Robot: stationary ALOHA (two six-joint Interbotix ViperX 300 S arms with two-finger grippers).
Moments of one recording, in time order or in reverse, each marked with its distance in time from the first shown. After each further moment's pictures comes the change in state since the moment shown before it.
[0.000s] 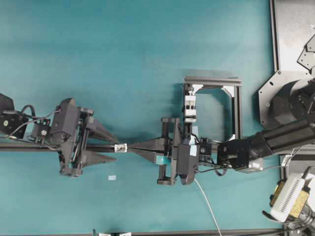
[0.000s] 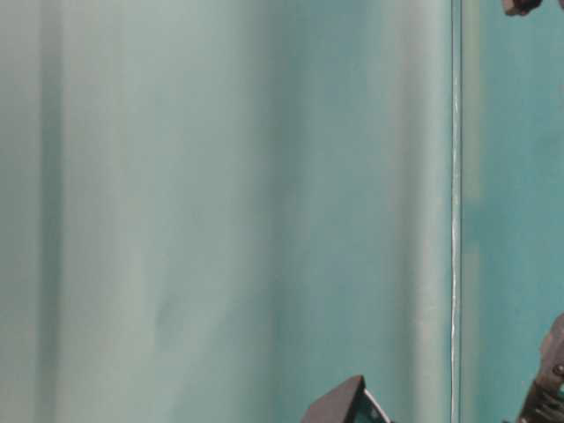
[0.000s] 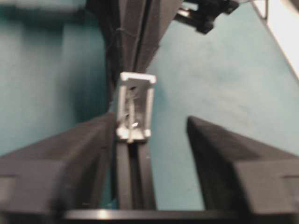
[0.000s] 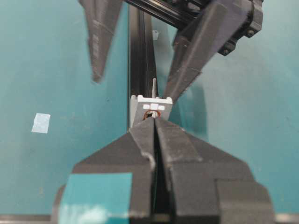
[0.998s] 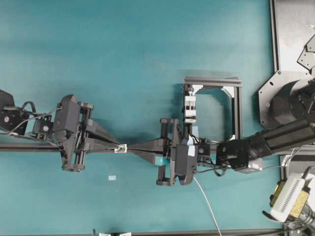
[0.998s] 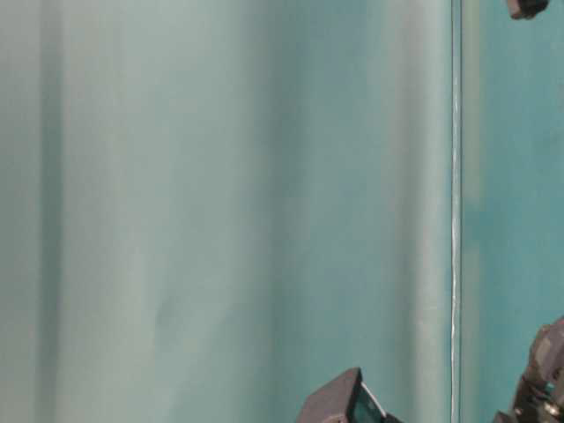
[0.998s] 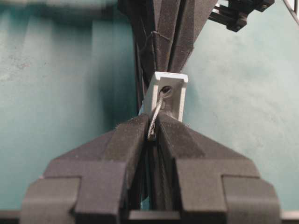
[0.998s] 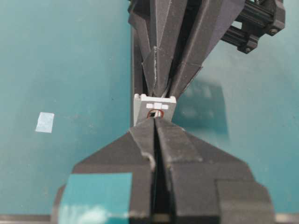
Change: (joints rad) left arm 0.014 -0.009 0.002 -0.003 0.035 0.051; right arm -0.011 -0.002 -0.011 0.000 0.052 0.006
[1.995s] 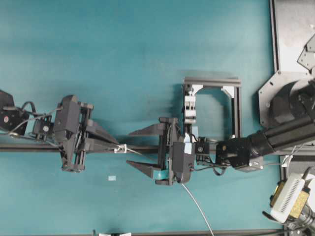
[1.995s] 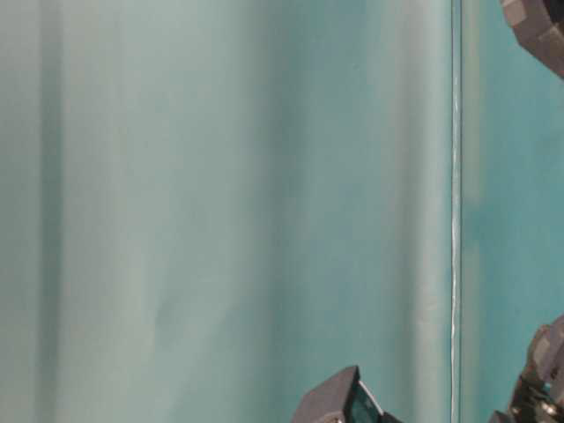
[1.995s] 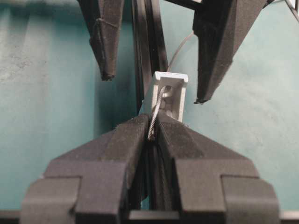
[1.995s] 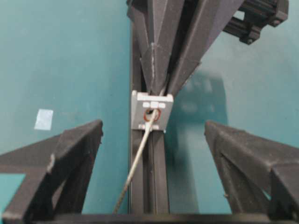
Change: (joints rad) left arm 0.000 -0.008 -0.002 0.002 0.023 0.000; right arm -0.008 -0.025 -0.003 0.002 0.044 -0.006
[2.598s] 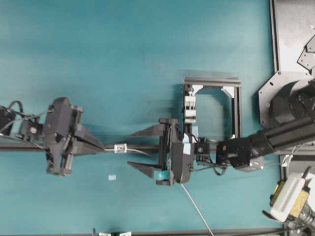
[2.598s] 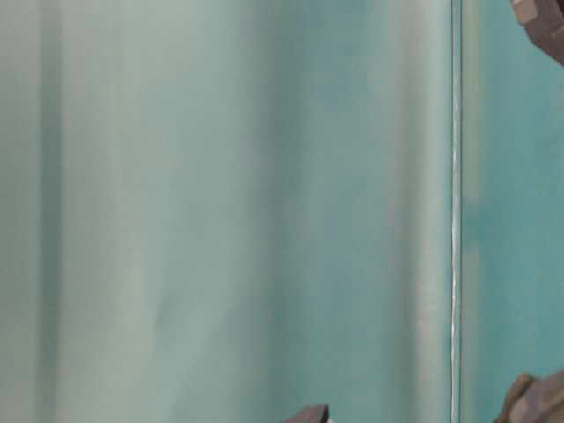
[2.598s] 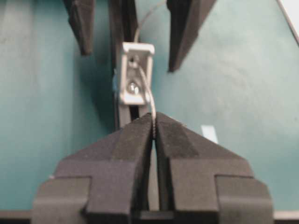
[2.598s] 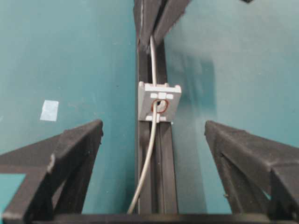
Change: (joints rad) left arm -0.032 -0.143 0.084 0.006 0.124 -0.006; right arm 0.008 0.000 0.000 0.000 0.021 0.003
